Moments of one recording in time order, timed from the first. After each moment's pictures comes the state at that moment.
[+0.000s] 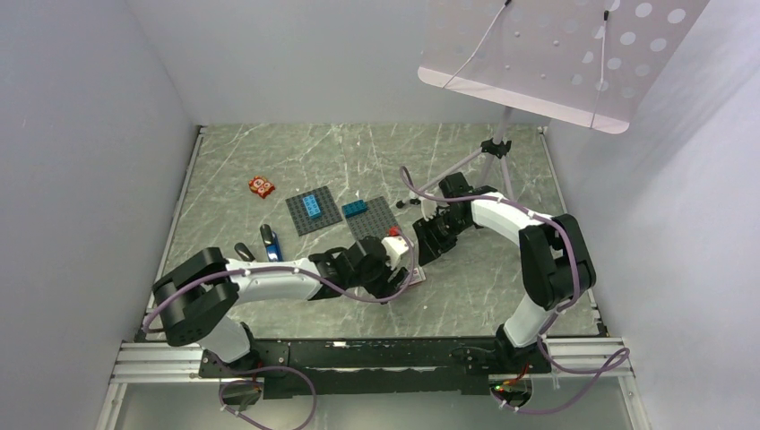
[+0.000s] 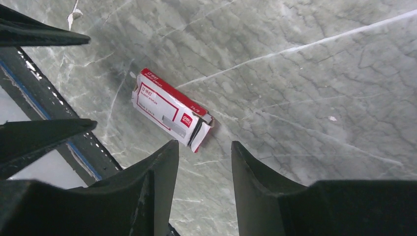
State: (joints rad) left arm -1.06 1.50 0.75 0.05 -0.06 -0.18; right arm 0.35 1.68 1.03 -0.69 -0.57 -0.26
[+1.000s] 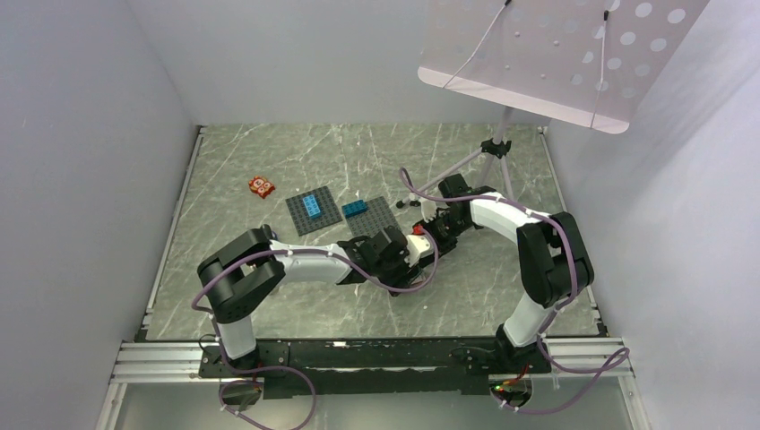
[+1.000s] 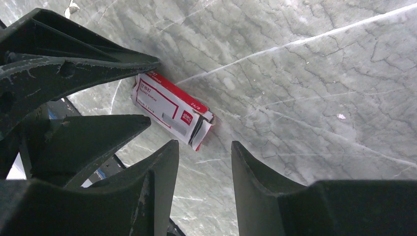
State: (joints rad) left arm -1.03 1.78 0.97 0.00 0.09 -0.04; right arm 0.35 1.70 1.03 -0.71 -0.58 -0.25
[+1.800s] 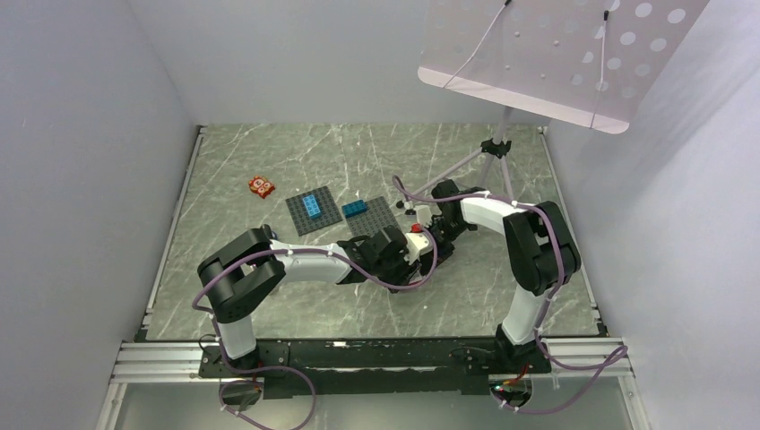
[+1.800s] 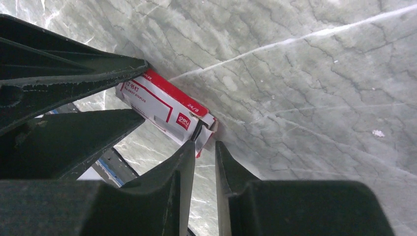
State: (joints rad) left arm -1.03 1.79 0.97 0.00 0.08 -0.09; right arm 0.38 1.80 1.04 -0.75 -0.58 -0.25
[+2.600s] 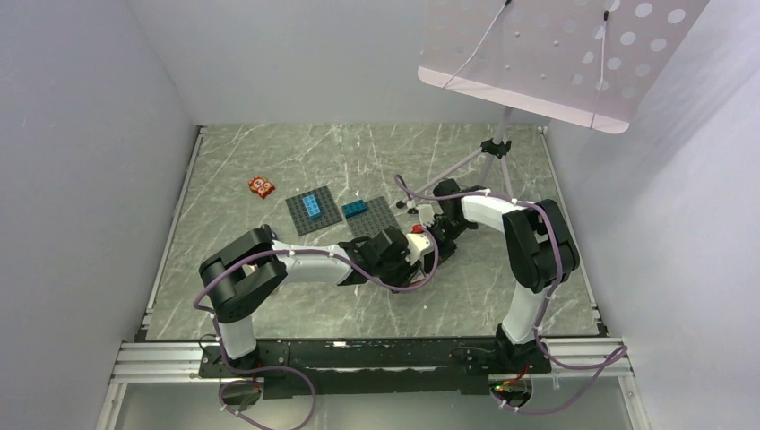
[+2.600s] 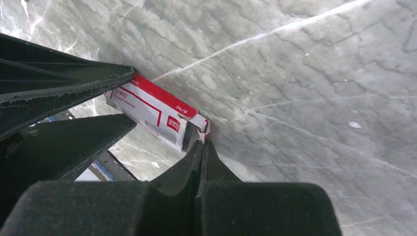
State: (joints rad) left arm -1.04 1.79 0.97 0.02 0.07 -0.10; right arm 0.36 1.83 1.06 -0.76 -0.54 -0.23
